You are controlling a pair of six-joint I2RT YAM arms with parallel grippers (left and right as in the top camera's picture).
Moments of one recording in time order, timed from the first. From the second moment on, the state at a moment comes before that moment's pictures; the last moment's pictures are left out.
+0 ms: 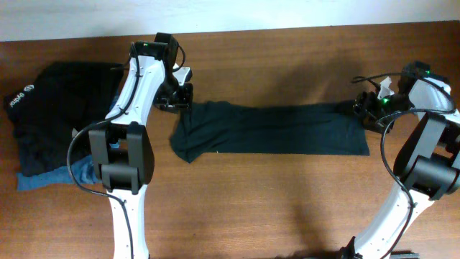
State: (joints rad) left arm -0.18 2.38 2.14 -1.33 0.19 0.00; right arm -0.44 2.23 1.68 -1.03 -0.44 0.05
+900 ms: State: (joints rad) left arm -0.18 2.38 2.14 -1.34 0.19 0.00; right arm -0.44 2.26 1.68 -0.98 -0.47 0.08
